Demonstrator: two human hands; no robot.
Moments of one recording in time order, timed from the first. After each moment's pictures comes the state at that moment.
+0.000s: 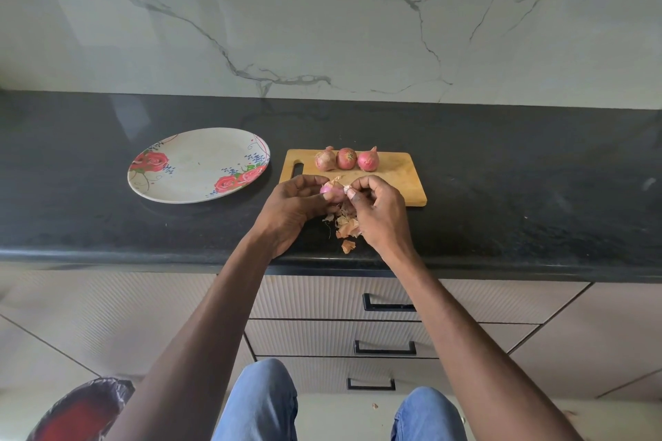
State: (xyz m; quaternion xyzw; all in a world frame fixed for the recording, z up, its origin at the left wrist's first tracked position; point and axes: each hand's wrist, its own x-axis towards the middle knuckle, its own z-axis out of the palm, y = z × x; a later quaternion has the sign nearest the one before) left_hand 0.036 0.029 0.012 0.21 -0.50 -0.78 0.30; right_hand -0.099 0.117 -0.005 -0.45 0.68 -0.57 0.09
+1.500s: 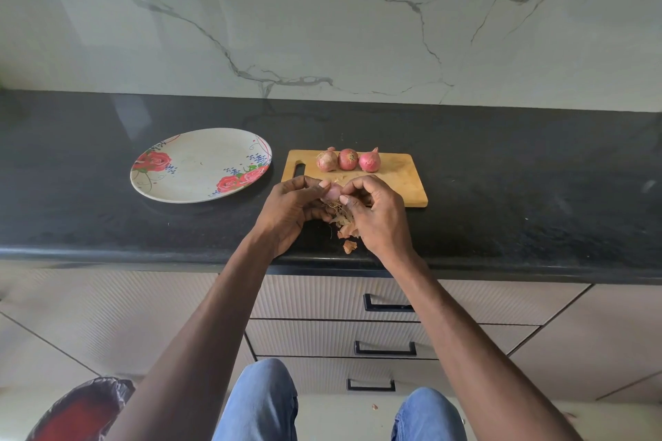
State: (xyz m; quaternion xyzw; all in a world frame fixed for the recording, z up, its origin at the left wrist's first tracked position) left_hand 0.036 0.022 0.009 0.22 -0.51 -0.77 0.32; right_hand -0.097 0.120 -0.007 -0.53 0.64 -0.56 0.04
